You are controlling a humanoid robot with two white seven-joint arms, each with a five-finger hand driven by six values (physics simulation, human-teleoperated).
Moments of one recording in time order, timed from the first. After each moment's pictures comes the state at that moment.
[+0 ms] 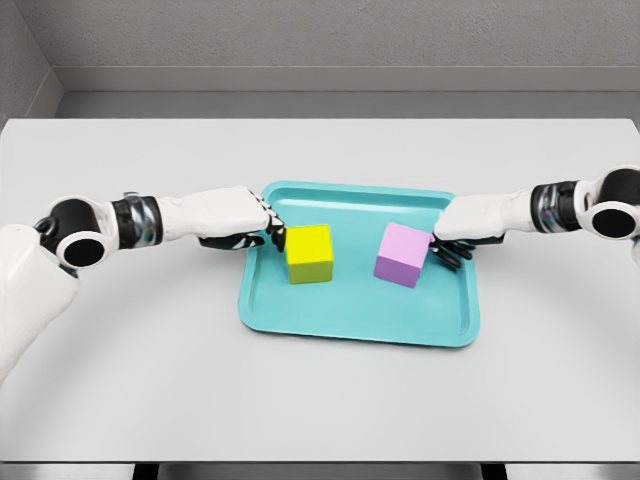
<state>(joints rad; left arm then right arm) -0.60 0.49 -0.57 -1.37 -0.53 -0.61 -0.61 -0.90 -0.74 1.04 -1.24 0.37 -0.61 0.61</state>
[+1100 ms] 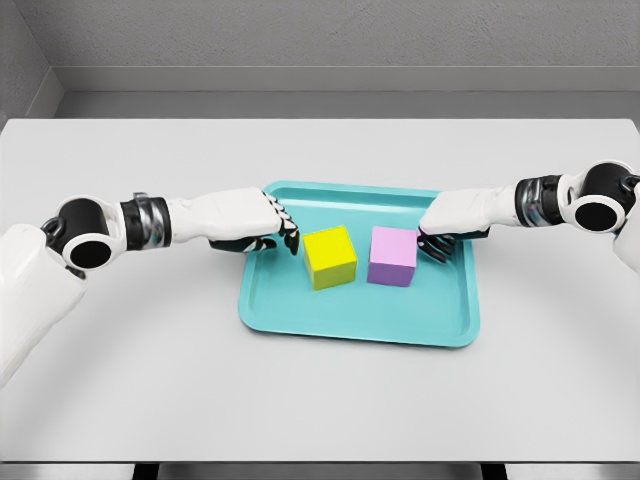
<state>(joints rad) -0.60 0.48 -0.58 -1.41 -0.52 -0.61 -0.61 -0.92 -0.69 1.04 -1.21 0.37 -0.61 0.61</state>
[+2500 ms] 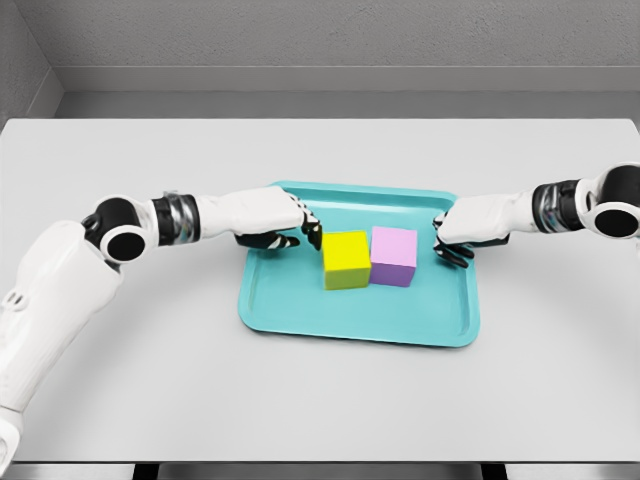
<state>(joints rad) -0.63 0.37 -0.59 -1.27 -0.51 -0.61 -0.61 -0.94 -0.77 1.10 -1.28 0.40 -0.61 0.60</state>
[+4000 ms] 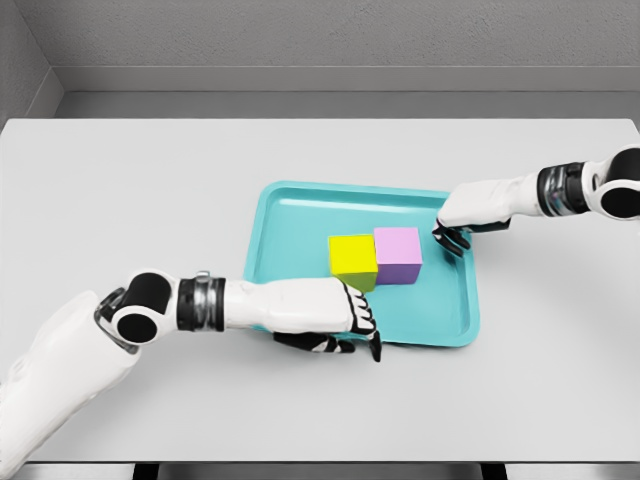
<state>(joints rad) -0.45 0.44 -0.74 -1.64 -0.24 -0.61 -0.61 -0.99 -0.75 1.12 -1.21 0.28 -0.61 0.63</state>
